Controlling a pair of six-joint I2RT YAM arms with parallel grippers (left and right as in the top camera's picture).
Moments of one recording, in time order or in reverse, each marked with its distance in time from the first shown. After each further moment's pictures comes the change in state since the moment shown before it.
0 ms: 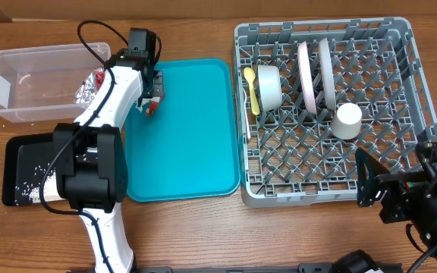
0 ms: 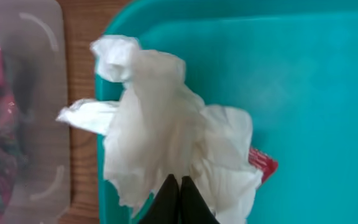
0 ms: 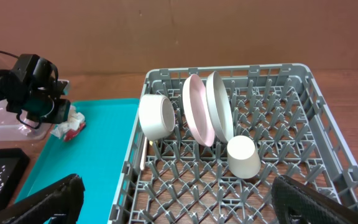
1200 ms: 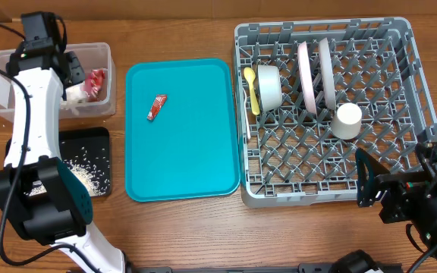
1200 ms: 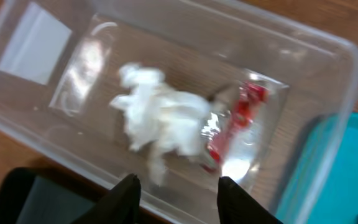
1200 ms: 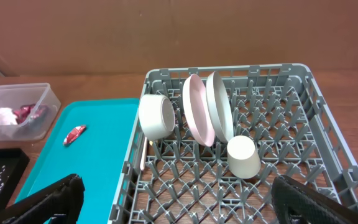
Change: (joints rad) left arm 0.341 -0.207 0.075 -0.110 -0.021 -0.062; right arm 0.000 0.000 0.000 -0.001 0.000 0.000
